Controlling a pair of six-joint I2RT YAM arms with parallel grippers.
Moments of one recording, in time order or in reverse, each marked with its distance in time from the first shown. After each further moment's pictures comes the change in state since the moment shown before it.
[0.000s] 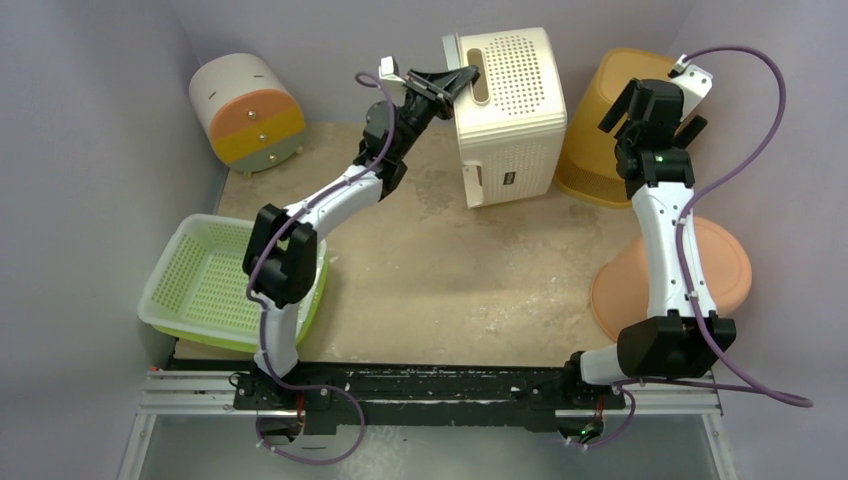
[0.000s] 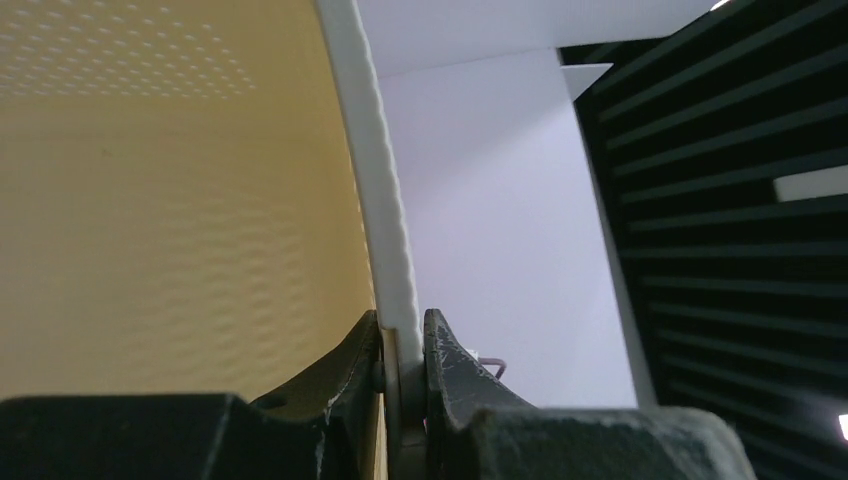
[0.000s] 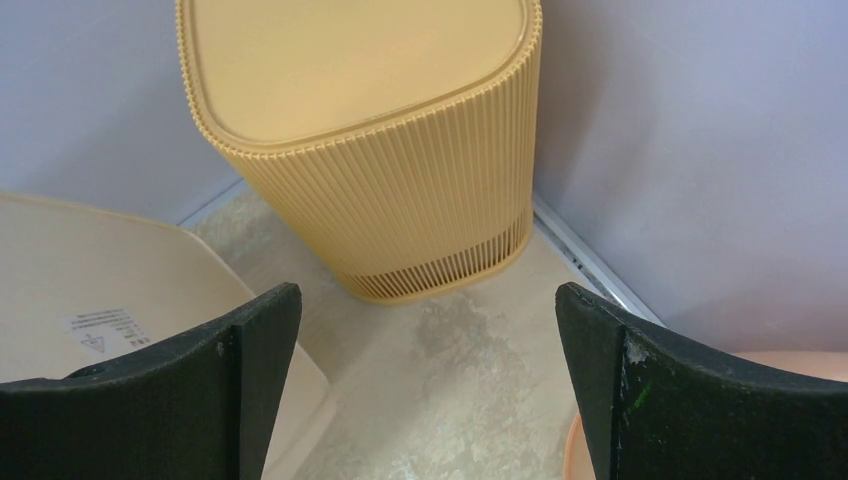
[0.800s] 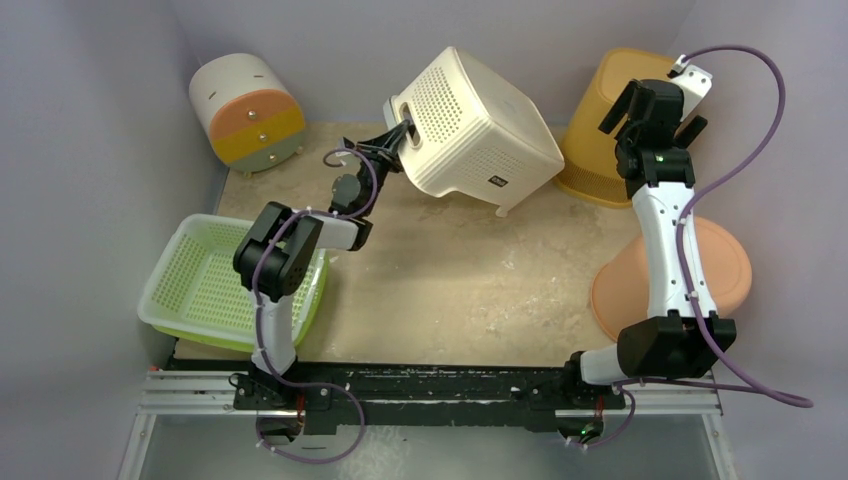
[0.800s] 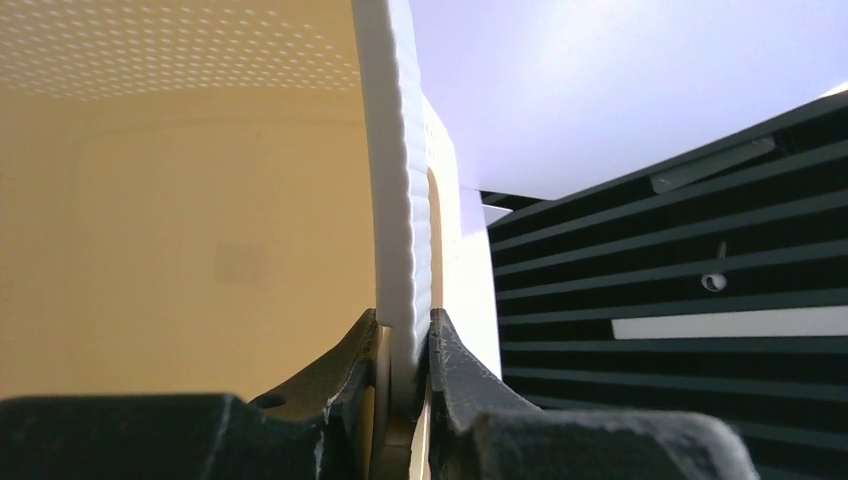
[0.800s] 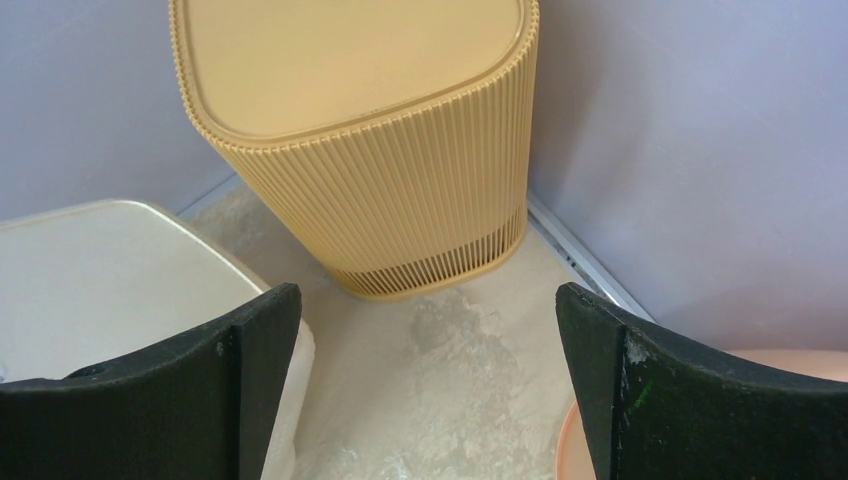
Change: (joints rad) left arm 0.114 0.036 -0.669 0.726 -0.134 -0.399; right arm 0.000 0.000 0.004 -0.012 0.008 -0.014
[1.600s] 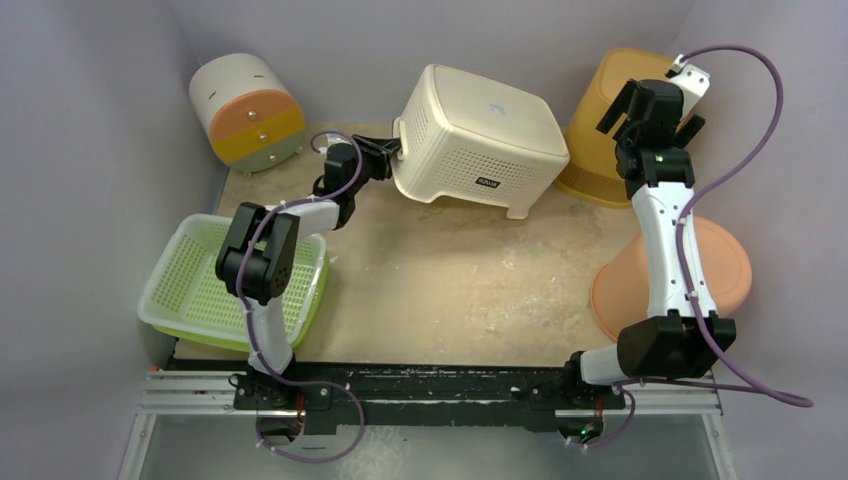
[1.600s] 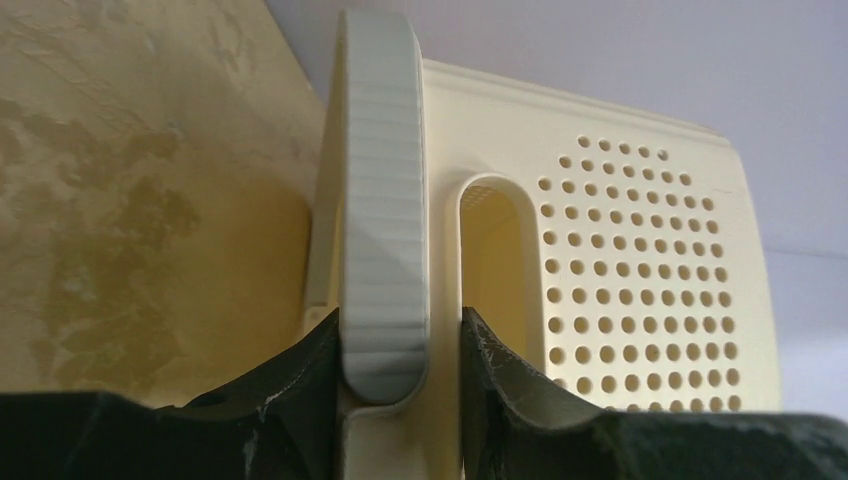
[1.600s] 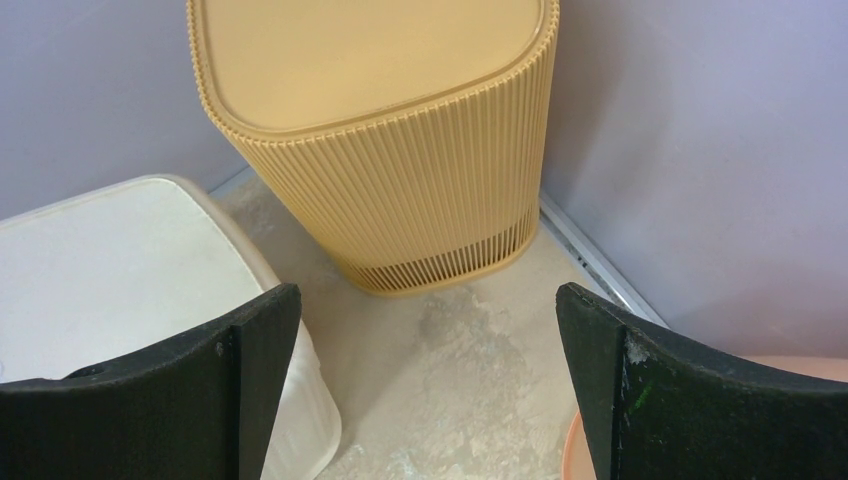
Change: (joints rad) left arm 0.127 -0.085 0.082 -0.750 0.183 0.460; right arm 0.000 0.000 -0.002 0.004 -0.029 0.000
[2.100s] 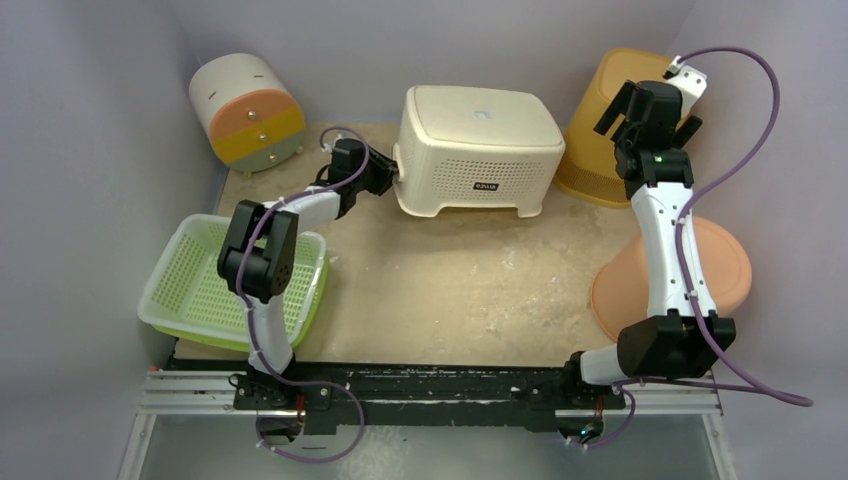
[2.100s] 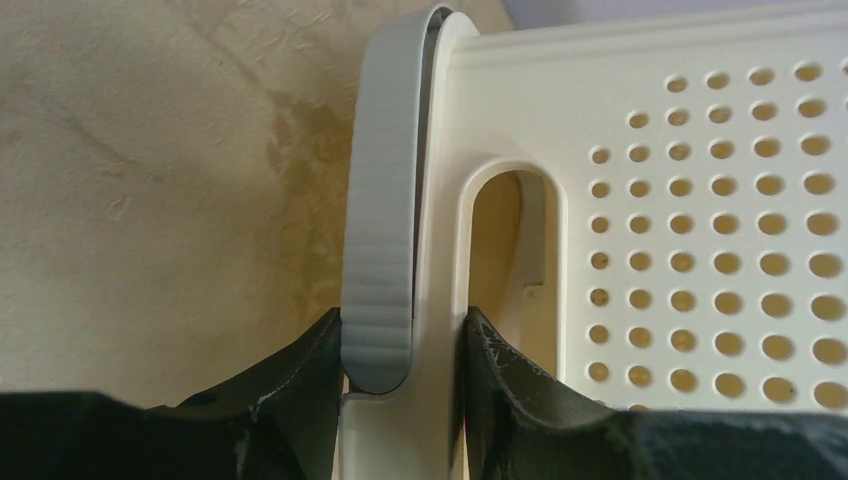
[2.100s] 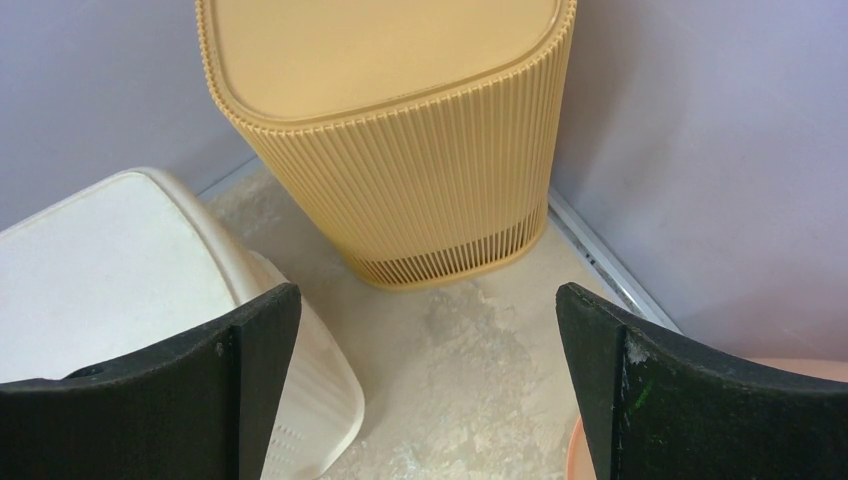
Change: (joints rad) left arm 0.006 0.006 0.118 -0.449 -0.030 0.342; right arm 0.000 0.000 -0.010 0.003 -0.025 0.001
